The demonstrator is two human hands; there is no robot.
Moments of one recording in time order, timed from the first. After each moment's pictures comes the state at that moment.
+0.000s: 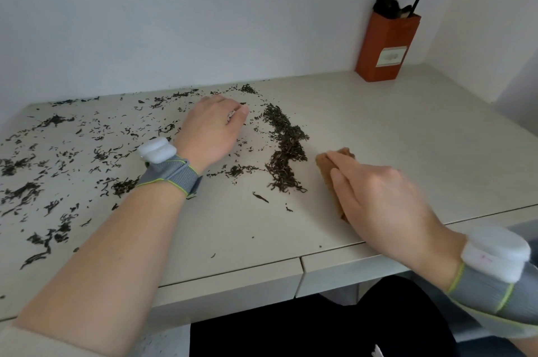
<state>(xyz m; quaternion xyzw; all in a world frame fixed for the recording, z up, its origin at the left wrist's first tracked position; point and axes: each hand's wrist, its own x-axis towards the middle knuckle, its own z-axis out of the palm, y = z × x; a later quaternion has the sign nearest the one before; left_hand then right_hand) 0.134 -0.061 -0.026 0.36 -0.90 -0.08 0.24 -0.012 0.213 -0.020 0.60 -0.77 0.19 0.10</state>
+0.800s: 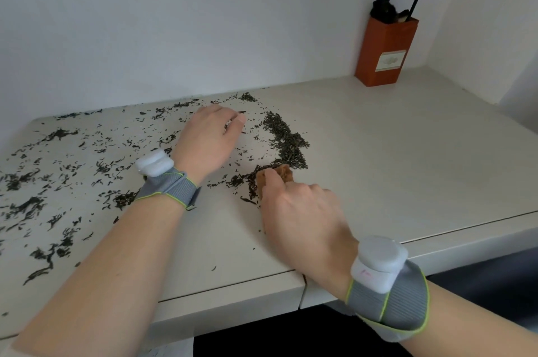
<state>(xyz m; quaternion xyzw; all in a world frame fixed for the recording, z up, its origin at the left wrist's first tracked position) 0.137 -0.060 -0.020 0.36 -0.90 -0.08 0.24 0.060 0.153 -0.035 0.60 -0.78 0.13 0.10</state>
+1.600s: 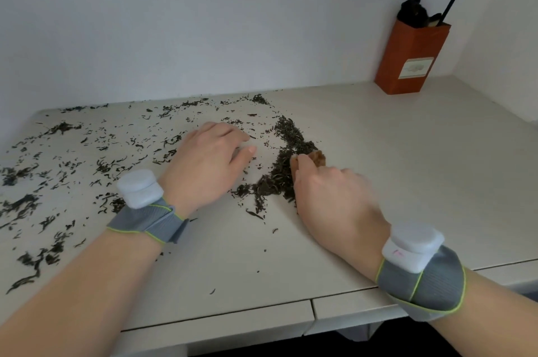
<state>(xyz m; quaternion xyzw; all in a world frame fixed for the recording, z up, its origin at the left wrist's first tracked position) 0.164 -0.042 -0.029 0.34 -0.93 -0.01 0.17 0.003 0.123 -0.041 0.60 -0.78 0.07 0.14</state>
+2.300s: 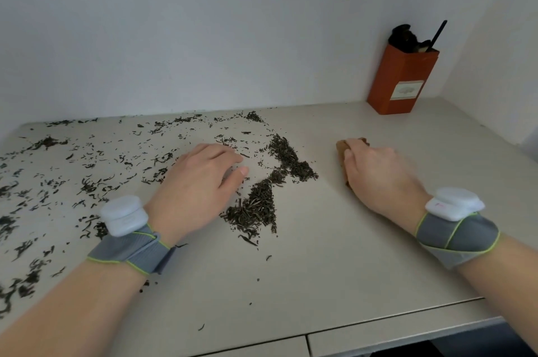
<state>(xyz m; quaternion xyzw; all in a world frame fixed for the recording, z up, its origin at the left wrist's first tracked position) 0.166 -0.045 -0.035 0.33 -0.92 -0.05 0.19 -0.104 0.104 -0.025 0.52 -0.84 0.10 0.11</state>
